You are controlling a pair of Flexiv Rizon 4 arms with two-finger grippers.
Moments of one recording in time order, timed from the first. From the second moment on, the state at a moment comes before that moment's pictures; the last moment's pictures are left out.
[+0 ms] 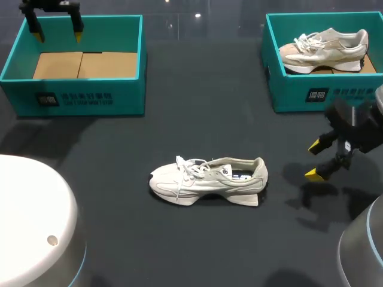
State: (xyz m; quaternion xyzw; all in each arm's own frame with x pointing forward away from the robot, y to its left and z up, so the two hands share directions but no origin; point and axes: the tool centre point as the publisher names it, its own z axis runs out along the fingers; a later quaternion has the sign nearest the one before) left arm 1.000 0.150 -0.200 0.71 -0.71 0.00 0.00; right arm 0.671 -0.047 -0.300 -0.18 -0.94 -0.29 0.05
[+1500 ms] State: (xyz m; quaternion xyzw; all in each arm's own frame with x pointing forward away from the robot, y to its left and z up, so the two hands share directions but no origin) left arm 1.000 0.150 -0.200 0.71 -0.71 0.00 0.00; right arm 0.696 -0.067 -0.386 -0.11 -0.85 -0.52 -0.03
